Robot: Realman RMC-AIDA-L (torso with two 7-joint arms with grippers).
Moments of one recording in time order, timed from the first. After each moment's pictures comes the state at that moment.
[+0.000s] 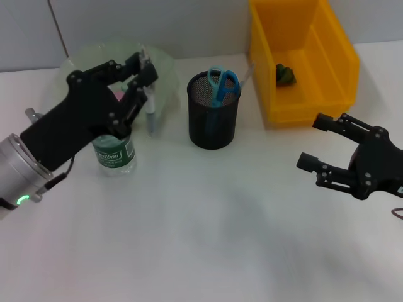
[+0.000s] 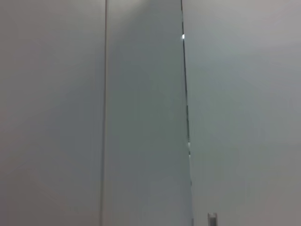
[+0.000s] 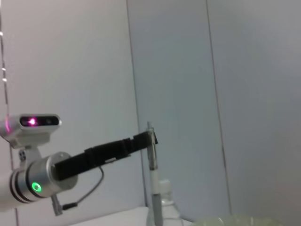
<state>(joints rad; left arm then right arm) -0.40 -2.04 1.62 0.49 0.58 1.41 -0.71 0.33 2.07 -0.51 -0.52 -1.76 -1.79 0.95</state>
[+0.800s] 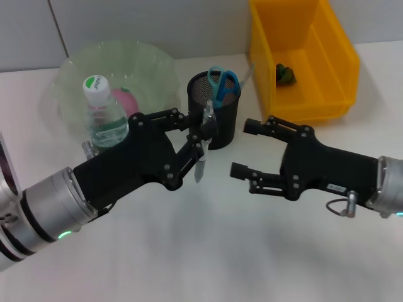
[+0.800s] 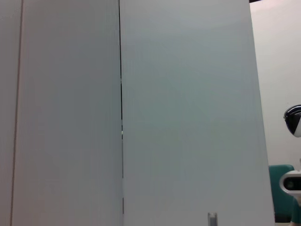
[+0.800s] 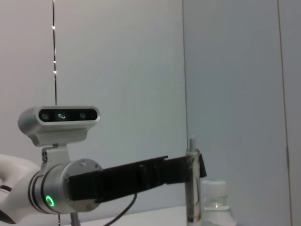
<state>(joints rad) -0.40 -2.08 1.74 0.48 0.65 1.43 -0.68 0.48 2.09 -0.64 -0.34 -1.75 -1.69 0.81</state>
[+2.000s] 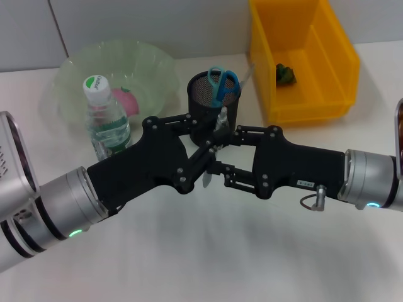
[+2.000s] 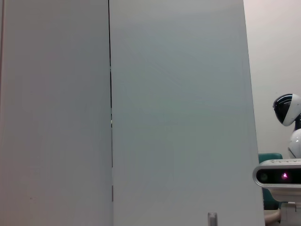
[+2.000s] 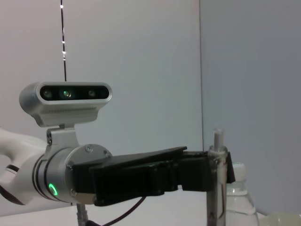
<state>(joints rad) -0.43 -2.08 1.79 0.48 0.65 1.40 -0.69 0.57 2.09 -0.70 -0.28 -1.75 -1.59 0.80</state>
